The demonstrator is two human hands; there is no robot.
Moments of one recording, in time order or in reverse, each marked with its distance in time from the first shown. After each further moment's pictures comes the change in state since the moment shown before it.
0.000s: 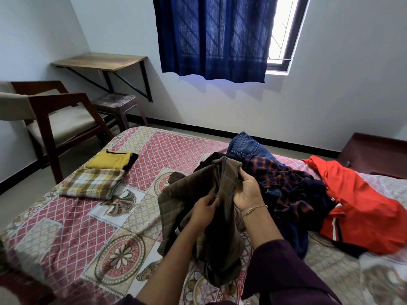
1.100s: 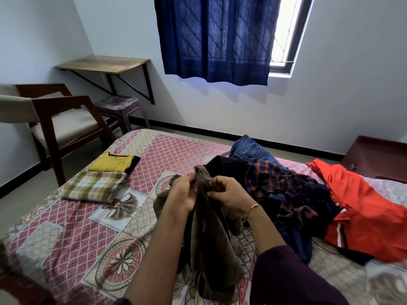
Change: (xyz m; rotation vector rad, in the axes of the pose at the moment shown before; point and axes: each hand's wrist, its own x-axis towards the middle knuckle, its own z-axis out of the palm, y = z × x) left_hand 0.007 0.075 -0.060 -0.866 0.155 -0.255; right_hand 0.002 0.011 0.003 -1.332 -0.351 -0.206
